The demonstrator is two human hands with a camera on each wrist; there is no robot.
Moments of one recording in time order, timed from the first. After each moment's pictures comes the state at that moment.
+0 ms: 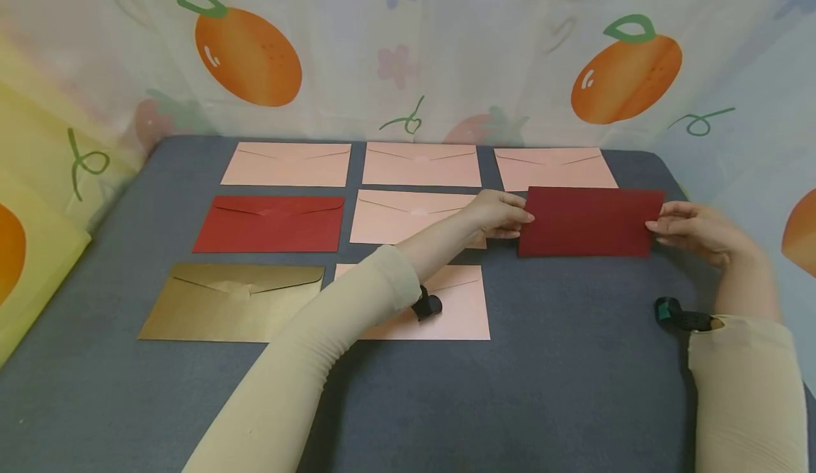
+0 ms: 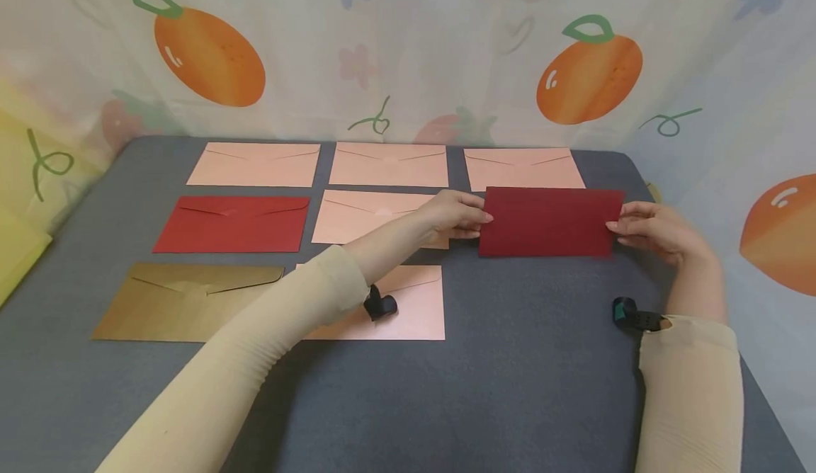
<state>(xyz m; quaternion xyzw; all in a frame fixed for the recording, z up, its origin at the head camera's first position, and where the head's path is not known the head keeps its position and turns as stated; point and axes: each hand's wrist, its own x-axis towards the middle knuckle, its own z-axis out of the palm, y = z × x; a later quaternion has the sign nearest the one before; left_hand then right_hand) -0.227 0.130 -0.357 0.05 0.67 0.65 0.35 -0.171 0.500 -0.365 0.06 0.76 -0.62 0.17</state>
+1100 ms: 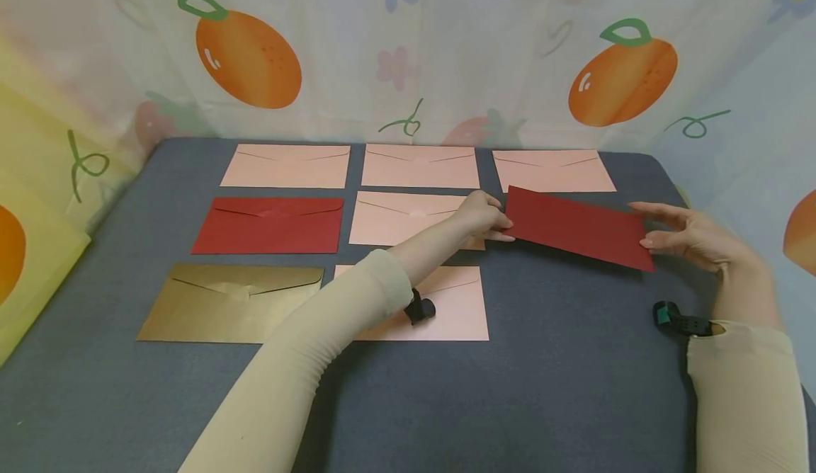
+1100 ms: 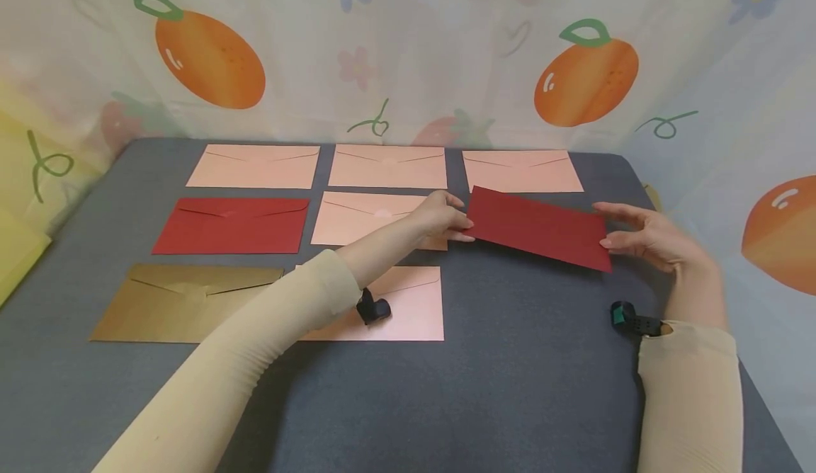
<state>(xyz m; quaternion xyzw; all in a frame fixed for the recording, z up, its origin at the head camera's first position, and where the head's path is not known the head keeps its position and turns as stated) -0.226 0.121 -0.364 0.03 0.67 0.67 0.32 -0.165 0.492 -0.371 -0.02 0.85 -0.50 0.18</state>
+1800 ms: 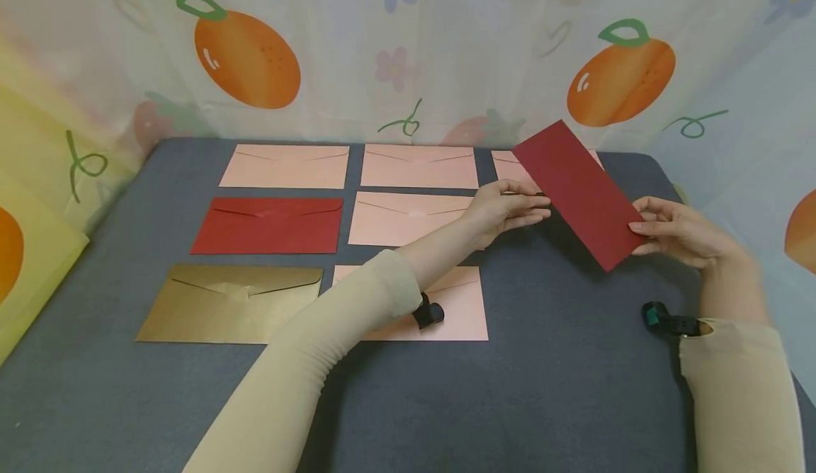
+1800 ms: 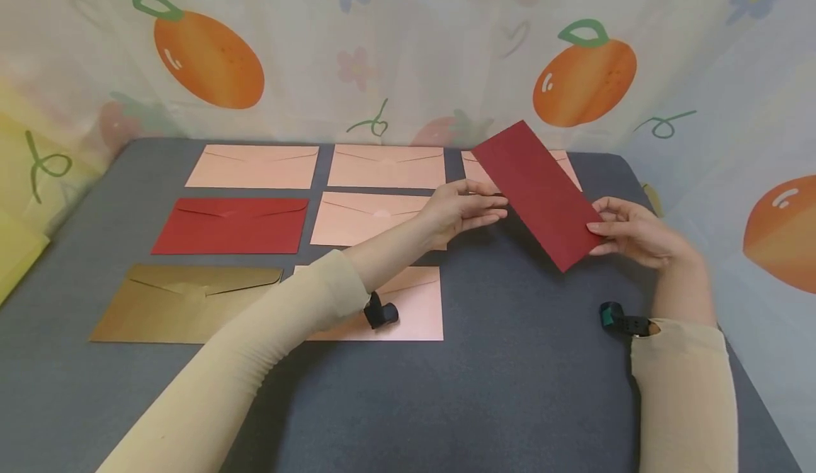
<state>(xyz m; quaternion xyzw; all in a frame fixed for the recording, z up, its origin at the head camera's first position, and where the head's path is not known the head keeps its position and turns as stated) -0.217 0.137 -0.349 0.05 0.50 0.80 0.32 -0.172 0.467 -0.361 -0.16 0.58 -0.74 0.29</state>
